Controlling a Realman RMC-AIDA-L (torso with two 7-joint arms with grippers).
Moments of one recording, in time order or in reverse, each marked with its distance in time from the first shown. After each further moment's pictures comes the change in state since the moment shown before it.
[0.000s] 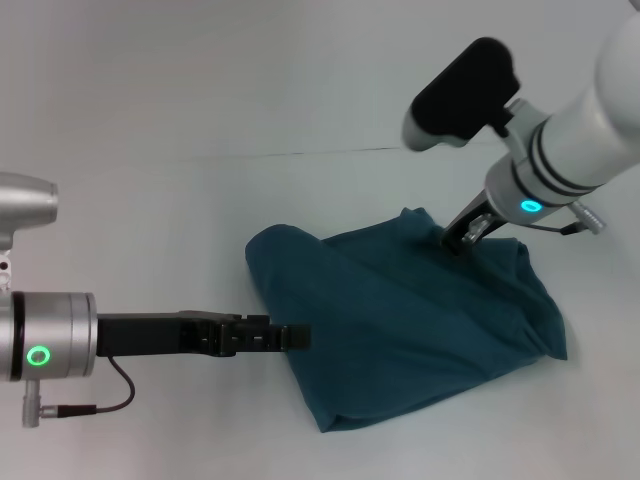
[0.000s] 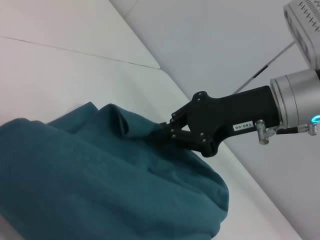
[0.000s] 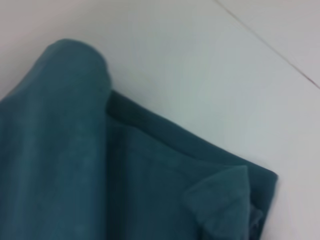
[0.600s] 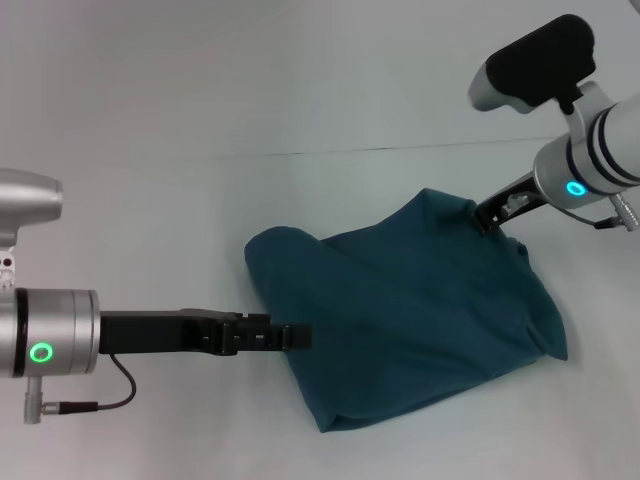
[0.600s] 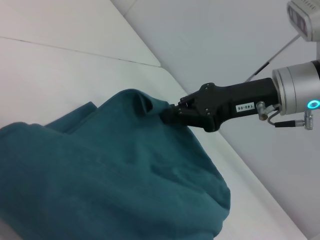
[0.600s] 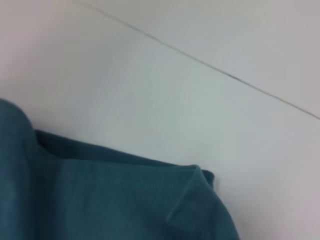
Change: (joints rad) left arm -0.009 0.001 0.006 0.000 0.007 -0.006 0.000; right arm -0.054 -0.006 0.193 -0.004 0.023 0.060 -0.009
